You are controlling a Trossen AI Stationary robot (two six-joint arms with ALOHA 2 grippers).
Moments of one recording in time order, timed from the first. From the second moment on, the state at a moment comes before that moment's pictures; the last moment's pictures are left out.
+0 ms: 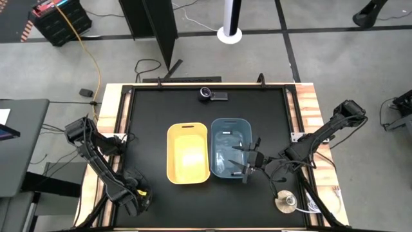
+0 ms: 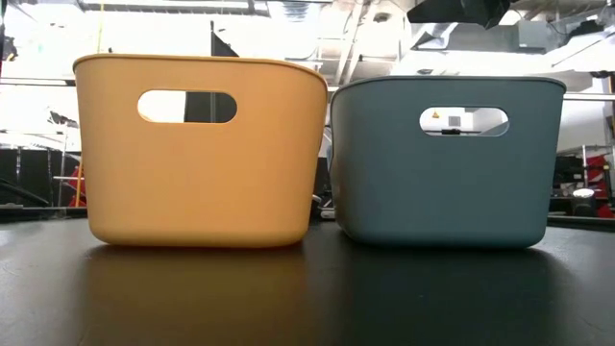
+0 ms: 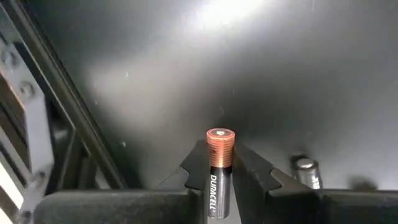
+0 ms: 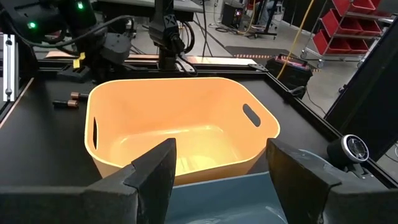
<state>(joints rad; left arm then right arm) -0.99 1.63 0.96 -1.06 -0.04 -2.05 0.60 1.30 0.79 0.11 0.92 0.19</state>
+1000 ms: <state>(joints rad) -0.52 1.54 1.25 -0.87 -0.90 -1.06 0.60 1.30 0.79 0.11 0.92 0.18</state>
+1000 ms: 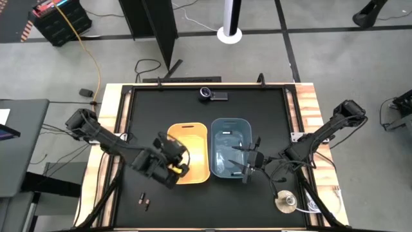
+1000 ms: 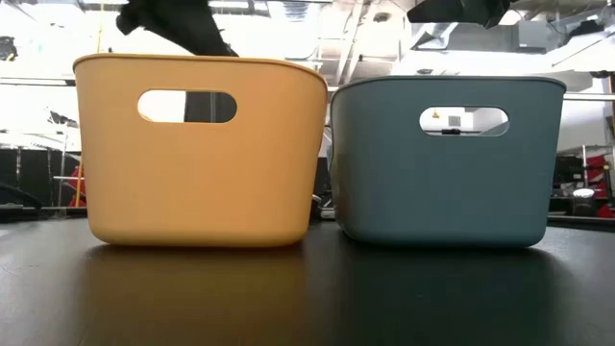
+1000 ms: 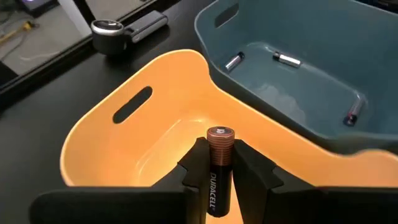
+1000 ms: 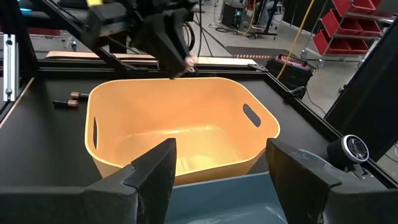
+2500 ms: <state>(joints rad) -1.04 1.75 1.27 -1.08 -0.09 -1.99 0.62 1.30 0.79 0.10 0.92 0.19</state>
